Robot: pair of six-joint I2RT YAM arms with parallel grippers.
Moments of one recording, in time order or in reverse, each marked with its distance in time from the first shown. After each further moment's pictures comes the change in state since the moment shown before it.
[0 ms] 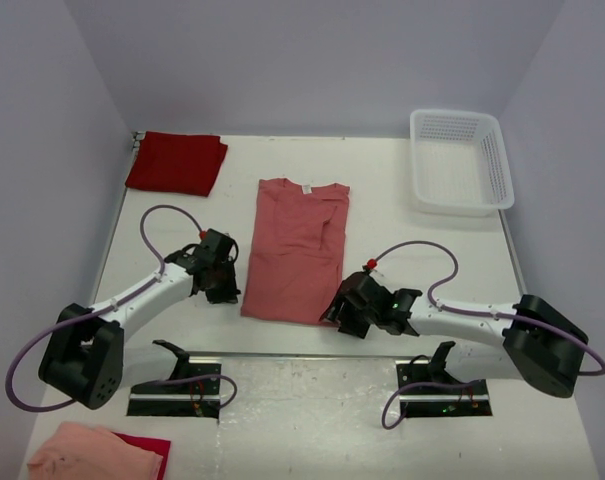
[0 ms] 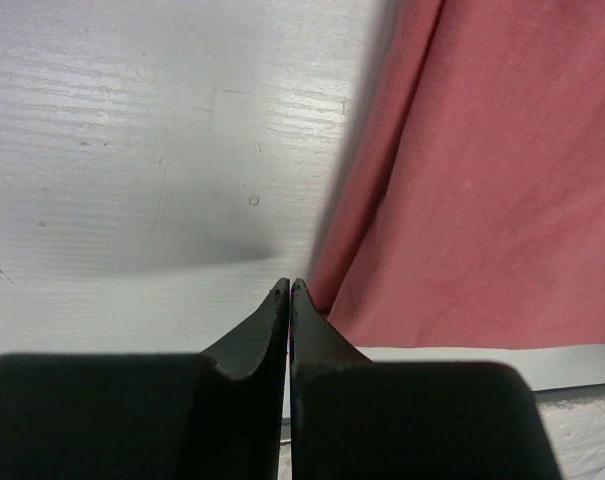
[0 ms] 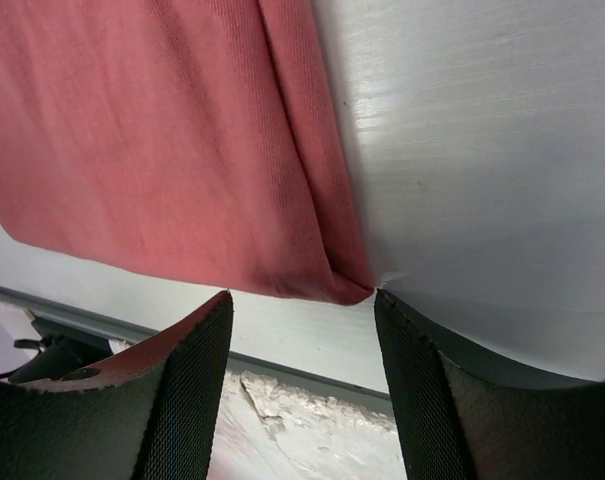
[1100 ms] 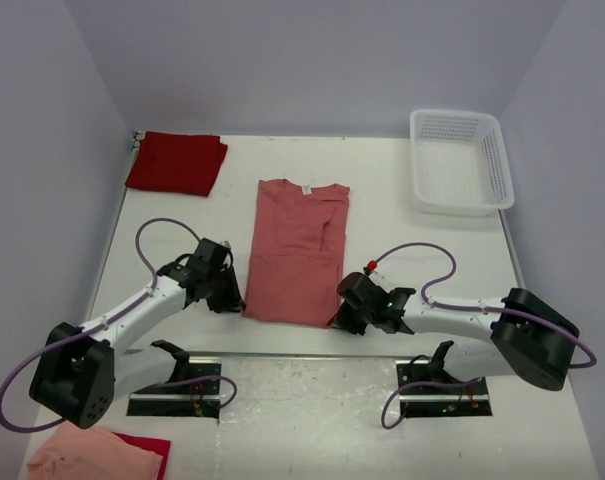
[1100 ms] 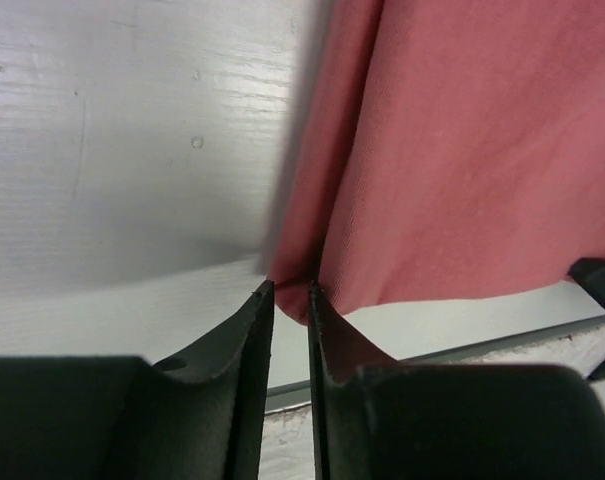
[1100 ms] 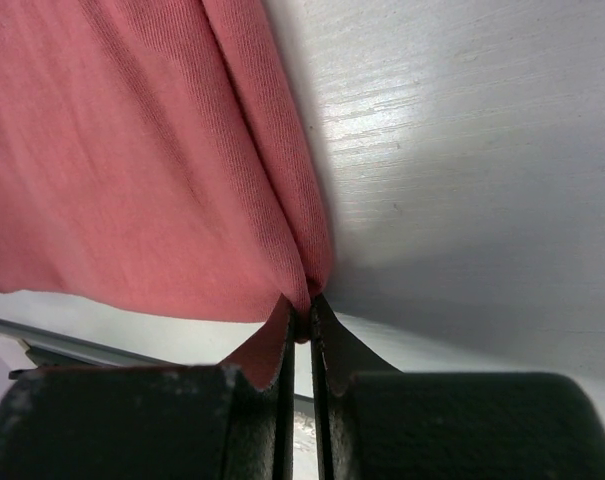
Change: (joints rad) left arm 0.000 -0.075 -0.077 0.027 0.129 -0.045; right arm 0.000 0.076 0.019 0.006 0.019 0.049
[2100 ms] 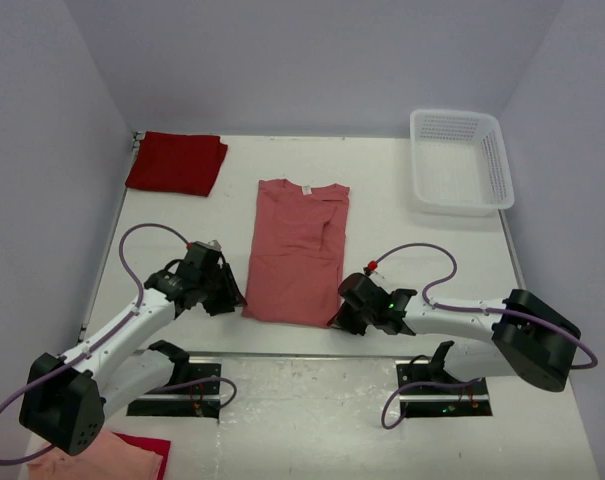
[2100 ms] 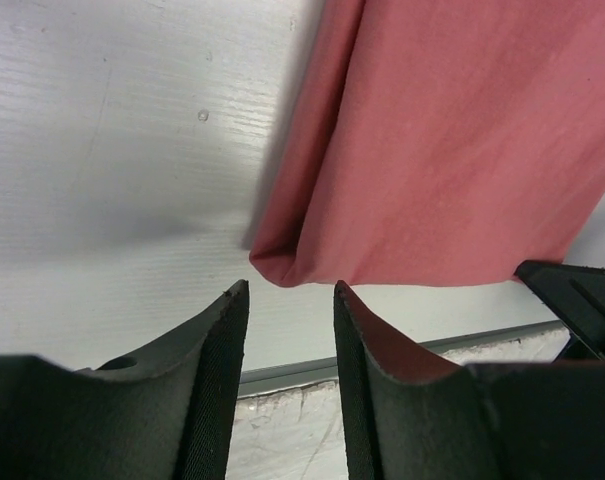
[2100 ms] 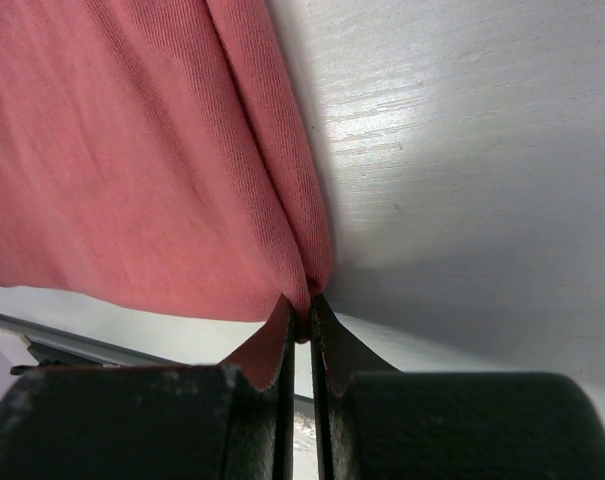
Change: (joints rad) left arm 0.000 -0.179 -0.016 -0.064 -0.025 -0.116; right arm 0.000 -0.009 -0.015 0.022 -0.001 -0.007
